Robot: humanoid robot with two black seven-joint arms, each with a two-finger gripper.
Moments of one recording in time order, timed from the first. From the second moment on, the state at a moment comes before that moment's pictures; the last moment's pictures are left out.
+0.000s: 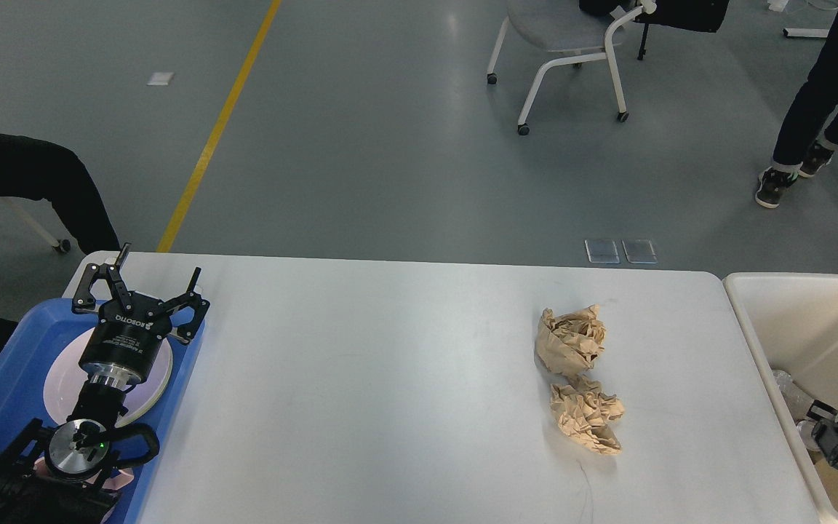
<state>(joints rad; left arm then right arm) -0.34 0.16 -1.43 -0.63 0.10 -0.71 -0.11 0.61 -0.34 -1.05 0.04 0.05 0.12 -0.24</state>
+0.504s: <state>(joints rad) -0.34 0.16 -1.43 -0.63 0.10 -0.71 -0.11 0.53 -0.28 -1.04 0.02 0.06 0.08 -0.24</state>
